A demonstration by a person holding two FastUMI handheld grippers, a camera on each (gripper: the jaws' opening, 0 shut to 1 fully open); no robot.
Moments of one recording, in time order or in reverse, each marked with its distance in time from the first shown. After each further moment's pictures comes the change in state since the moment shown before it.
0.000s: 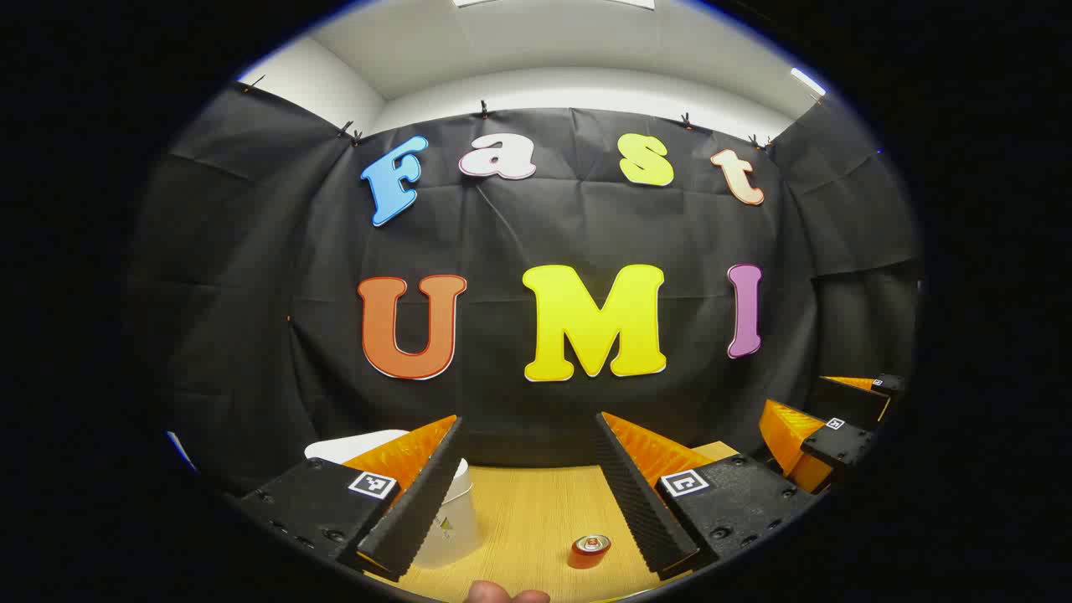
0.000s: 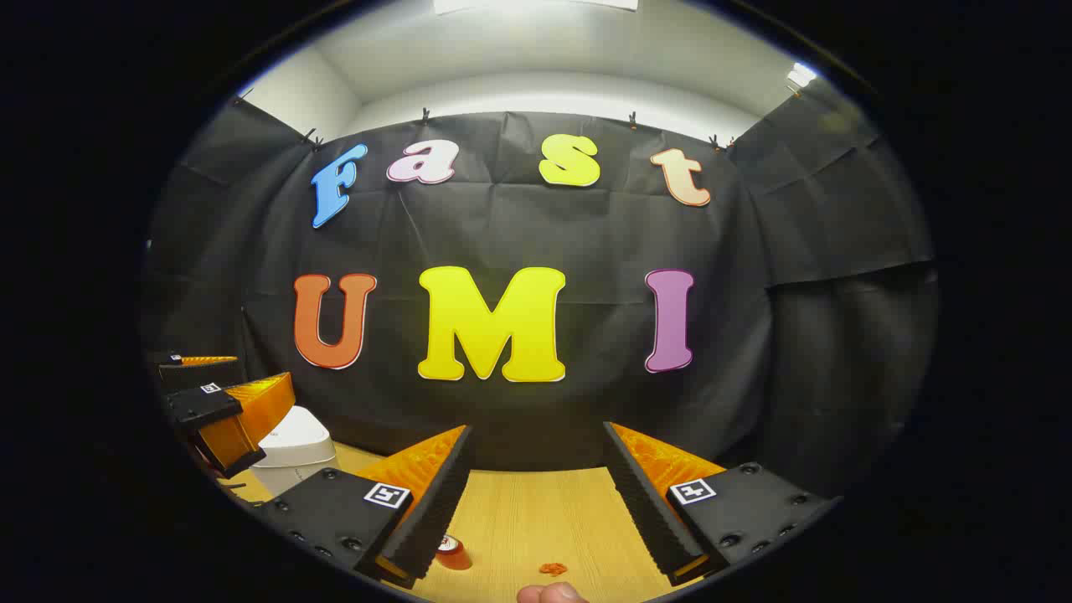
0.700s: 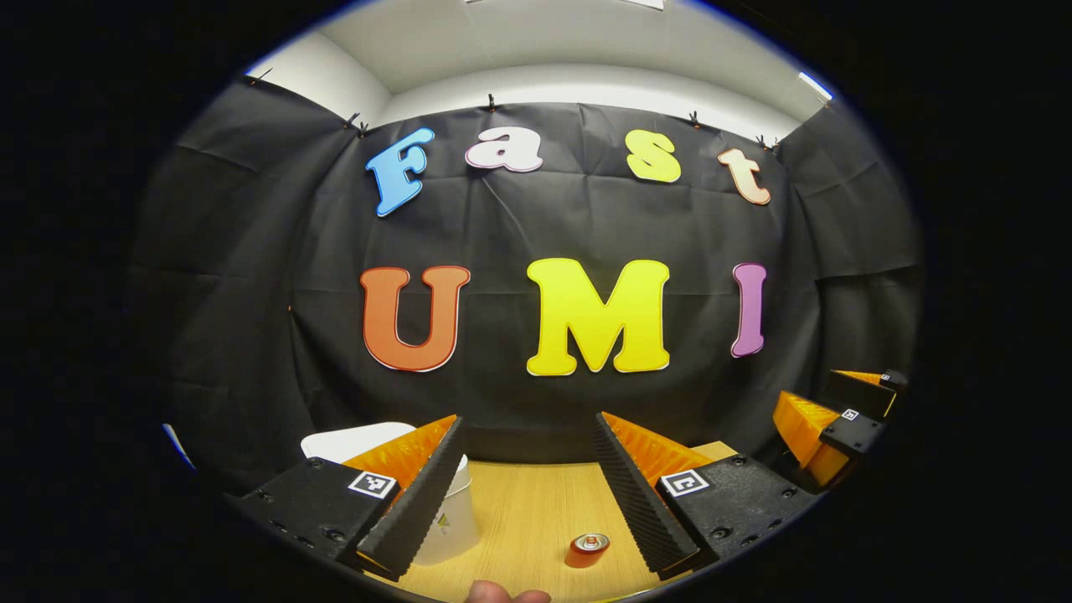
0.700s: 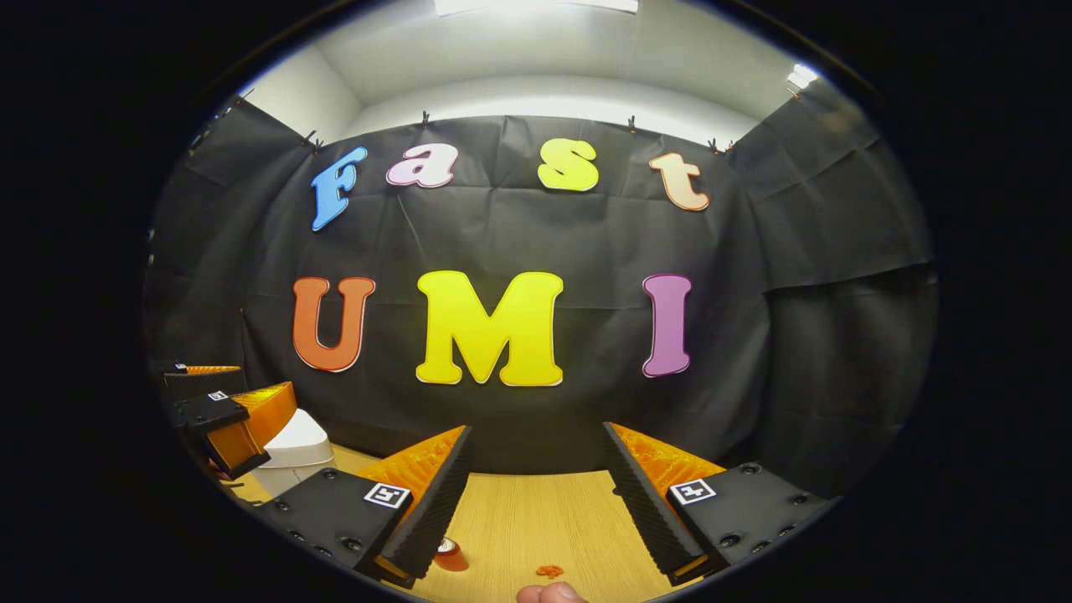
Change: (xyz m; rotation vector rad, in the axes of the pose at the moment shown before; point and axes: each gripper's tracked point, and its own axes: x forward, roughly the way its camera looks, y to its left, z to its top) left arm 0.004 0.000 -0.007 -0.010 0.019 0.001; right arm -0.002 -0.004 0.003 -0.003 -0.011 0.002
